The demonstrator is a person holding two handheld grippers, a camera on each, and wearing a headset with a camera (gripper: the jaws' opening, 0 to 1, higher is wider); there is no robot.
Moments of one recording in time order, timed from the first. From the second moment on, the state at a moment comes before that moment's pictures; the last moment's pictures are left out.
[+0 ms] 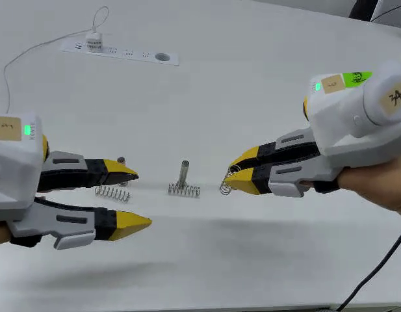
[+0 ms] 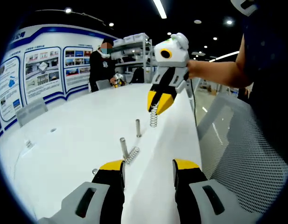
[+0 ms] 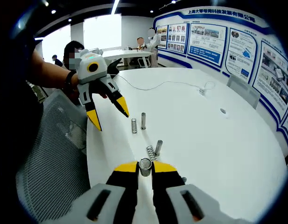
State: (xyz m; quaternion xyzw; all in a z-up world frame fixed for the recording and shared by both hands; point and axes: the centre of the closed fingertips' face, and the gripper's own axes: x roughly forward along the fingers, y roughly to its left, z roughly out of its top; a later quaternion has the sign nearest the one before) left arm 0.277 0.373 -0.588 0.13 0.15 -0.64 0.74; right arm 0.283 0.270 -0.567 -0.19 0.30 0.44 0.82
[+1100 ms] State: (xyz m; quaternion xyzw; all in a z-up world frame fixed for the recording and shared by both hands) left arm 0.302 0.415 -0.589 0.09 0.16 -0.56 0.81; right arm 0.330 0.217 -0.575 -0.16 0.30 0.35 0.87
